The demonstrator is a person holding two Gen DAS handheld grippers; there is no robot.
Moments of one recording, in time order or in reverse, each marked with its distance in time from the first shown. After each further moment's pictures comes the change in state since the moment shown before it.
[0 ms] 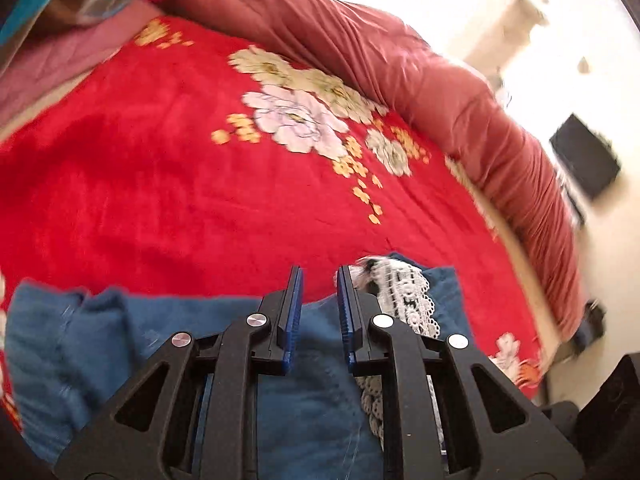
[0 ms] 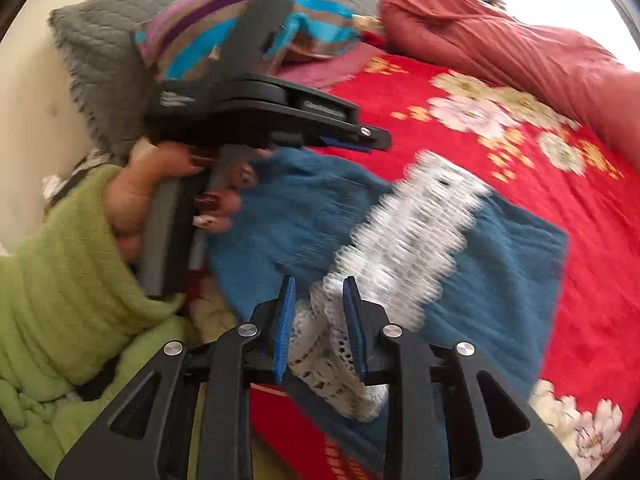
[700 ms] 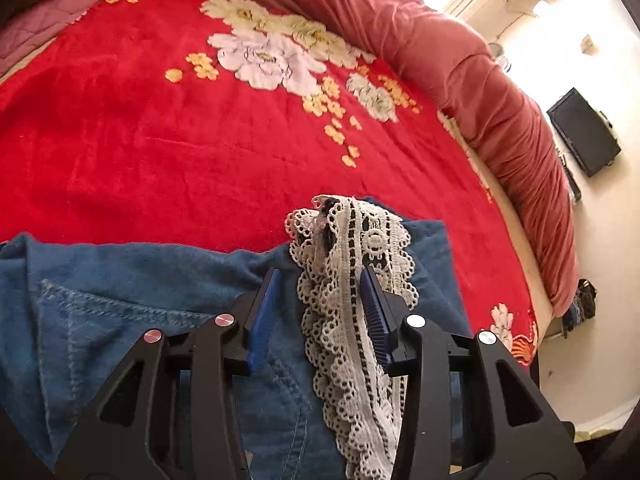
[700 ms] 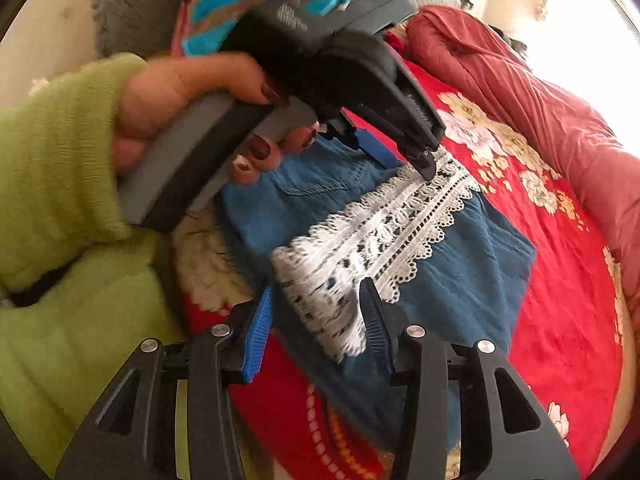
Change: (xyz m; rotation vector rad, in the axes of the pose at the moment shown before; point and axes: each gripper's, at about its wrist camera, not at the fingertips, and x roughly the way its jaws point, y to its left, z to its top) left arm 0.044 -0.033 -0.016 0.020 0.175 -0.013; right arm 0.014 0.017 -0.043 -0.191 0.098 -0.207
